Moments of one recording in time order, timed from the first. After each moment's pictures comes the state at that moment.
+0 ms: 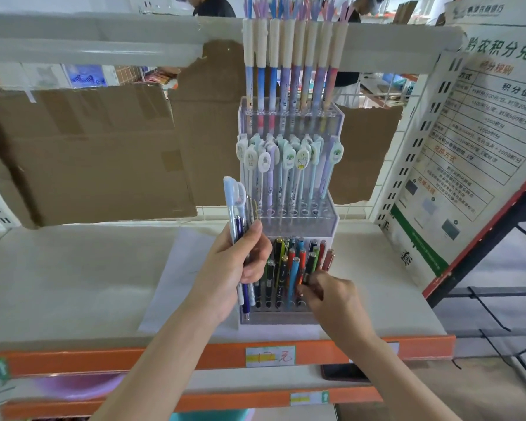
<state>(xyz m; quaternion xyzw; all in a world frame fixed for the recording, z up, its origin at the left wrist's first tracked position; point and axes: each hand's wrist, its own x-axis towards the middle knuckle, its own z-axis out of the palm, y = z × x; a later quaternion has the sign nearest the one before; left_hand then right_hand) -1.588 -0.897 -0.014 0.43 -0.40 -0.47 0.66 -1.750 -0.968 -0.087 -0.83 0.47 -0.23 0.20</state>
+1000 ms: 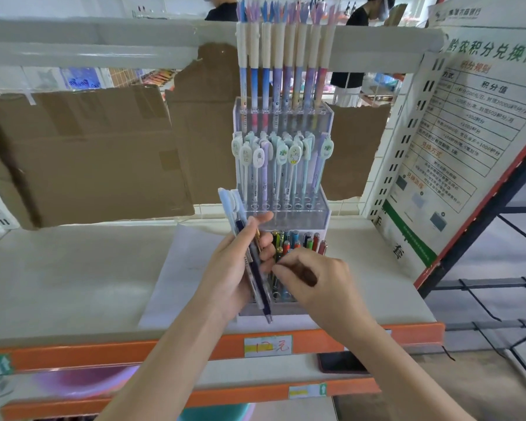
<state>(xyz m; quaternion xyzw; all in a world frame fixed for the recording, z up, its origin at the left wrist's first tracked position) -1.607 -0.891 -0.009 0.37 -0.26 -0.56 0.70 -1.743 -0.926 -0.021 -0.82 0.32 -0.36 0.32</state>
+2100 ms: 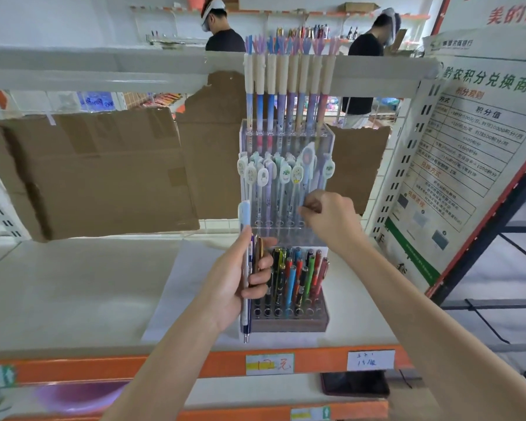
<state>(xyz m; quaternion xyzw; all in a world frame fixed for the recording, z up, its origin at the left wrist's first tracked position) -1.594 -0.892 -0.006 0.40 -0.27 -0.60 0.64 -1.714 -1.032 0.026 -0.81 0.45 -0.31 0.21</state>
